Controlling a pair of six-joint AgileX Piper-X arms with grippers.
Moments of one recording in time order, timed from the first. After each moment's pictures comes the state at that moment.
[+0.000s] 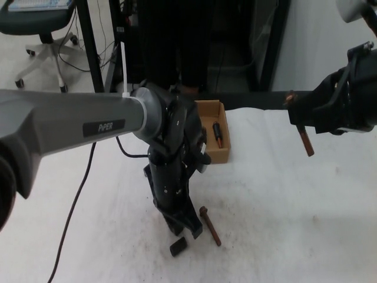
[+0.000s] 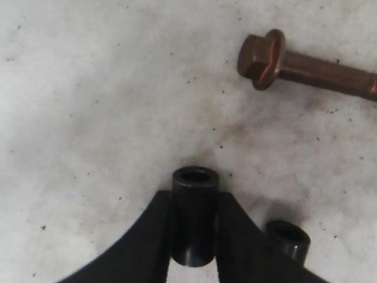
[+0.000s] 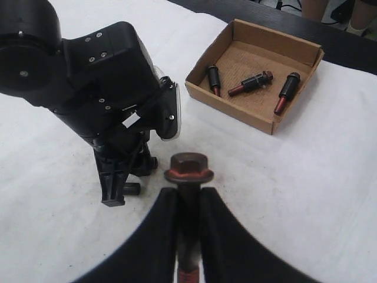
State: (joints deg) left arm -35.5 114.4 -78.2 54.7 4.1 15.7; right arm 19.5 60.2 -60.6 47.0 -19.2 -4.9
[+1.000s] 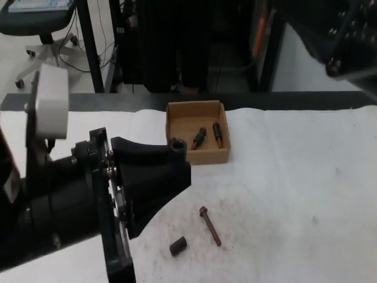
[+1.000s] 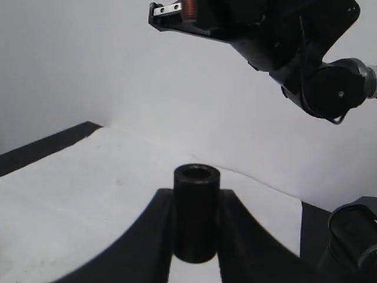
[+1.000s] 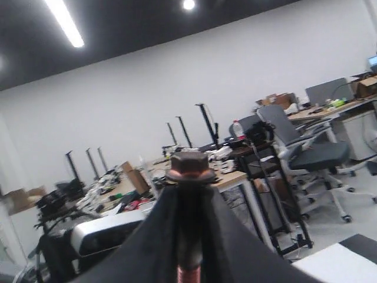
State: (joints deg) left arm -35.5 42.9 -23.7 -13.8 34.9 -10.4; right arm 27.8 60.3 -37.6 -45.2 -45.0 37.4
